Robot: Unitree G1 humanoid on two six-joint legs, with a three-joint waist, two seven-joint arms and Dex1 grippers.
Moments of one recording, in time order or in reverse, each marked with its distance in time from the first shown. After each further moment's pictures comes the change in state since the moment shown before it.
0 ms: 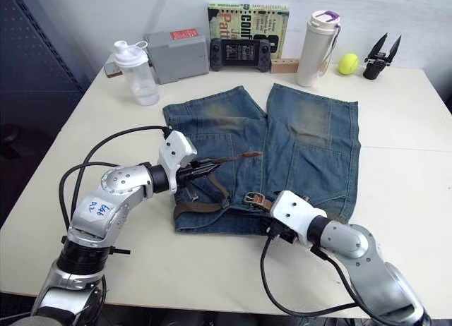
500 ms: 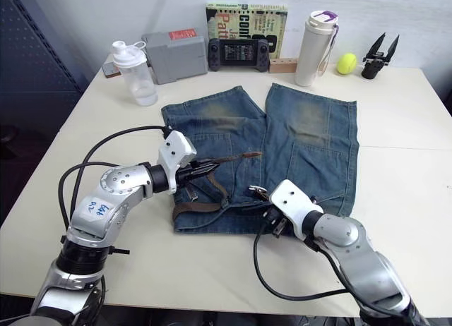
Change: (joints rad) left arm 0.000 0.026 -0.012 -0.002 0.004 0.012 -0.001; right arm -0.136 0.090 -0.006 -0.011 0.055 0.325 -0.035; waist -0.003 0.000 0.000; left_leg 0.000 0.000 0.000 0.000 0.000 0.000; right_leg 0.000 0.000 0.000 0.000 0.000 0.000
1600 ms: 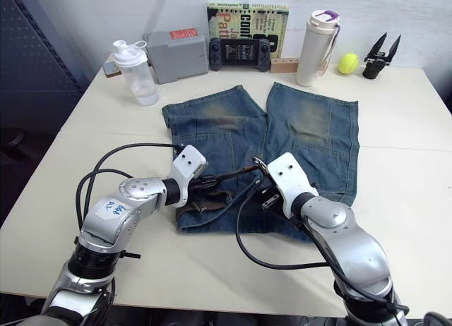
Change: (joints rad) left arm -0.001 -0.087 -0.055 -0.058 -0.005 0.354 0.165; right arm -0.191 0.167 -0.012 -0.115 0.067 0.405 -0.255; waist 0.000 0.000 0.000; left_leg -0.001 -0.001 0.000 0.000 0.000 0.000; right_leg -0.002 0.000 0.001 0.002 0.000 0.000
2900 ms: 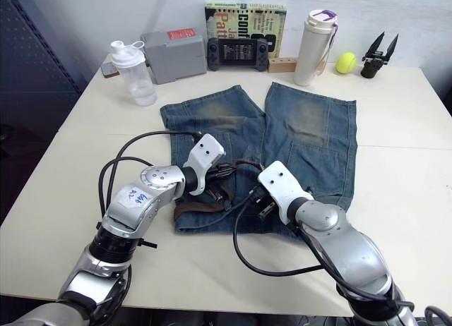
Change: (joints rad) left arm -0.119 -0.008 -0.171 0.138 0.080 -0.224 -0.106; right arm -0.035 -0.132 0.129 0.005 0.031 0.030 -0.005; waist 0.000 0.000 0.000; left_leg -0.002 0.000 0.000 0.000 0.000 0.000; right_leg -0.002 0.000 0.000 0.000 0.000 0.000
